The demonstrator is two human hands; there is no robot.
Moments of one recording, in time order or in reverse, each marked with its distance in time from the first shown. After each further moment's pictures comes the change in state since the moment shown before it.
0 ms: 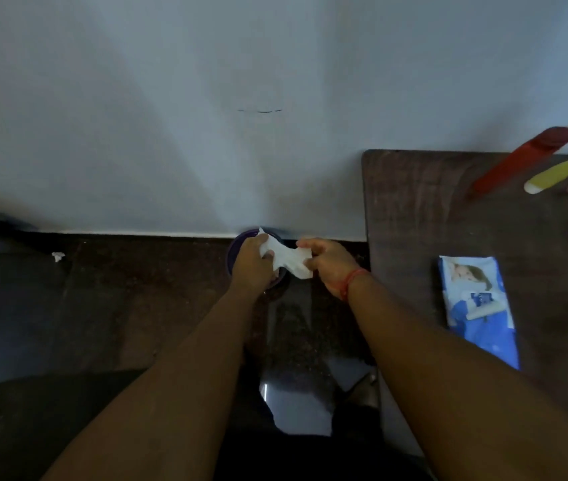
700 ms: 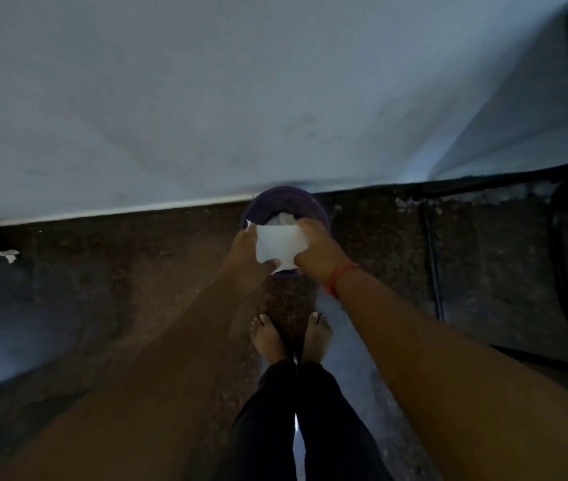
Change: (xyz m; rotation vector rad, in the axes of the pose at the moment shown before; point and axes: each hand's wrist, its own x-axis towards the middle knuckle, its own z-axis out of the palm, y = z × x) left_hand 0.225 -0.255 0.013 0.225 -0.413 -0.066; right_hand 0.243 0.101 0.152 -0.376 -0.028 0.051
